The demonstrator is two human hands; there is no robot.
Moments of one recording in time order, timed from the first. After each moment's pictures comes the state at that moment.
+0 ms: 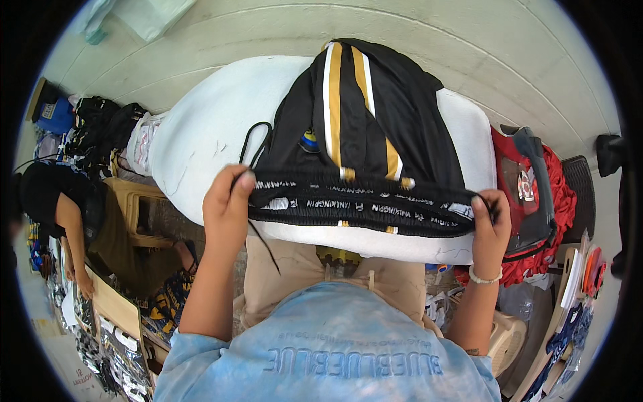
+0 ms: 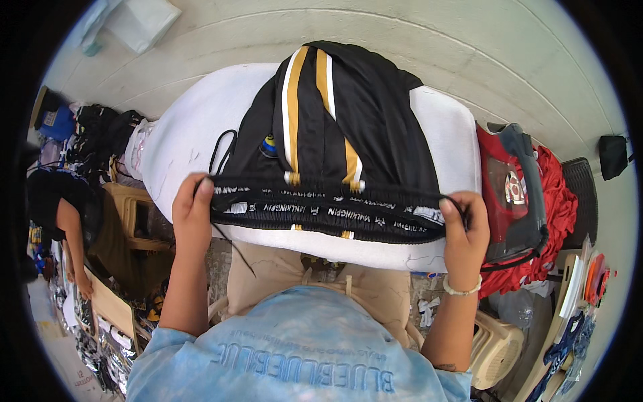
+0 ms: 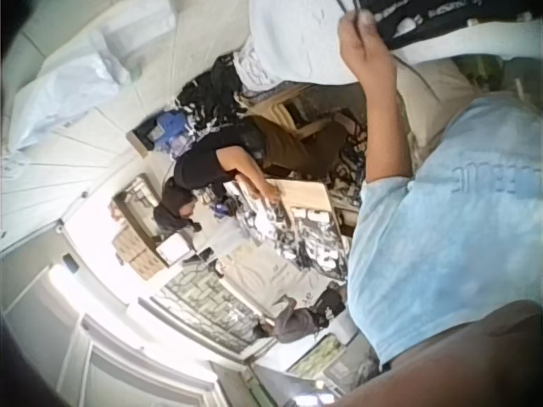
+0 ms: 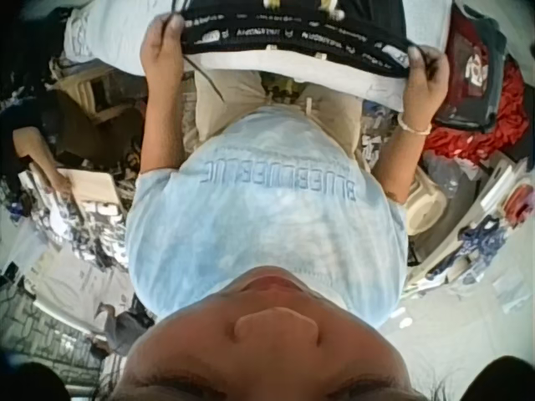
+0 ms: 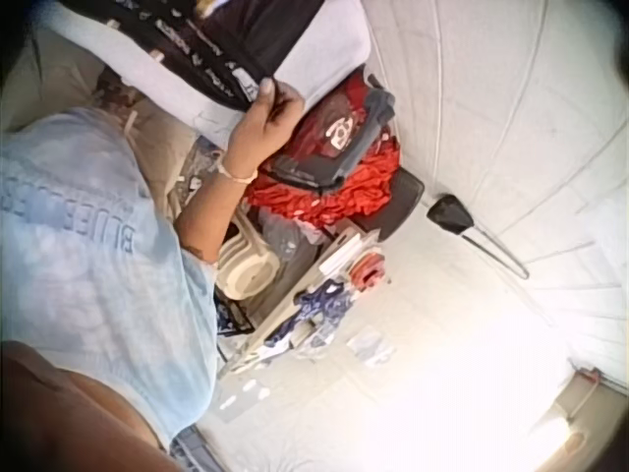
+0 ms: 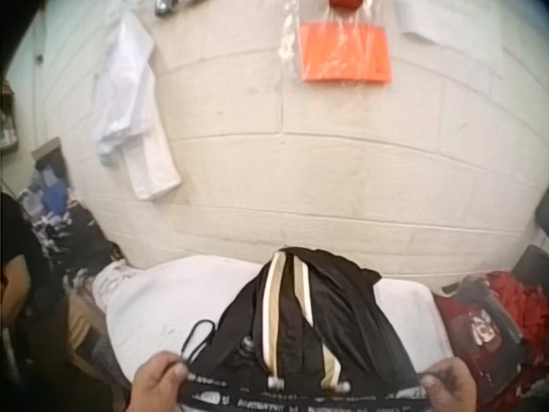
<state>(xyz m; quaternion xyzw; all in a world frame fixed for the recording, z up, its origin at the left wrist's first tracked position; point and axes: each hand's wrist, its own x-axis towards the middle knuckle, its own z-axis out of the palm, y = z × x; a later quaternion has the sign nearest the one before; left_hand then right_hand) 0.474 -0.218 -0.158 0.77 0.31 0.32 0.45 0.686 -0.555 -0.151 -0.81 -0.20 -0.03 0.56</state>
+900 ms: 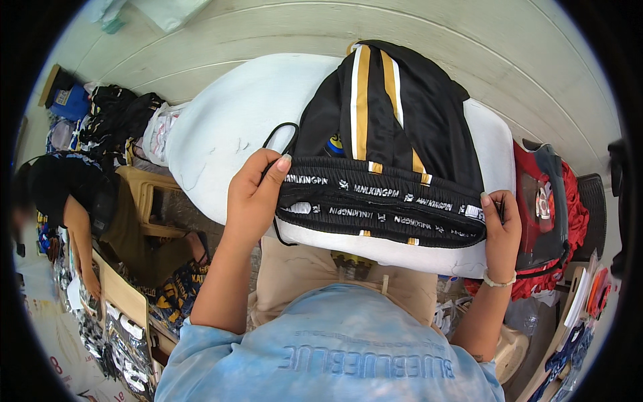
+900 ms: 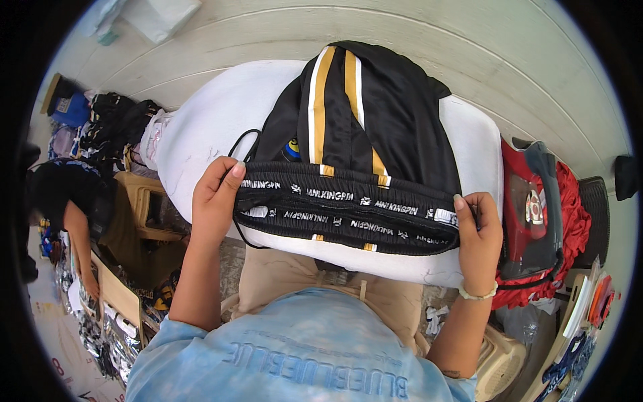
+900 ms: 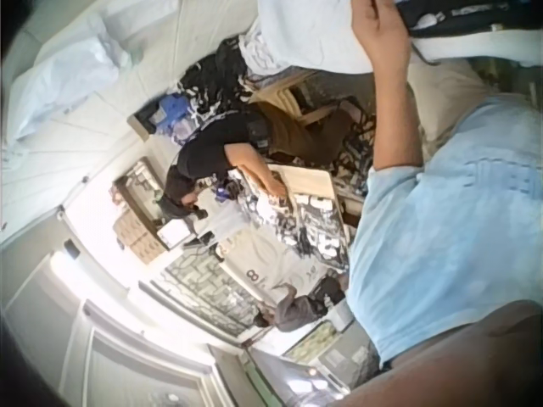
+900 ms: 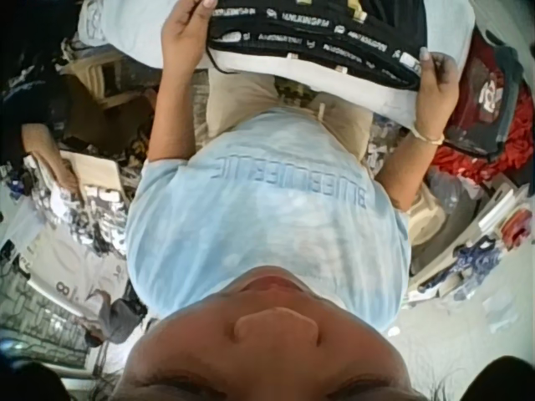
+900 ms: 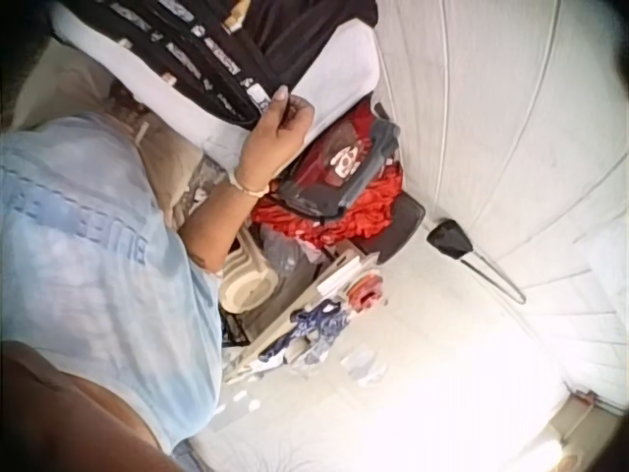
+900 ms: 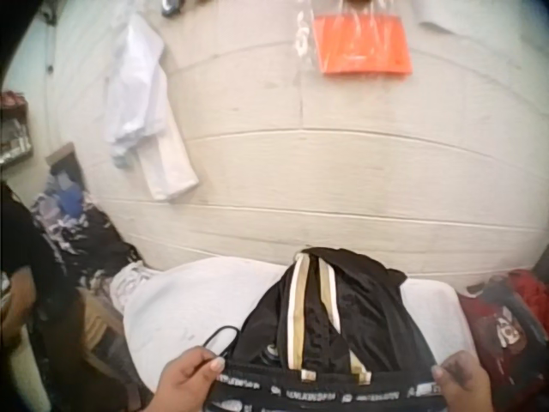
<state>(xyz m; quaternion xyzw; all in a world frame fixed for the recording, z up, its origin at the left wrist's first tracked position) 0.495 -0.212 -0.151 0.73 0.27 0.26 0.57 0.702 -0.532 -0.146 -0.83 -0.21 0.03 0.51</state>
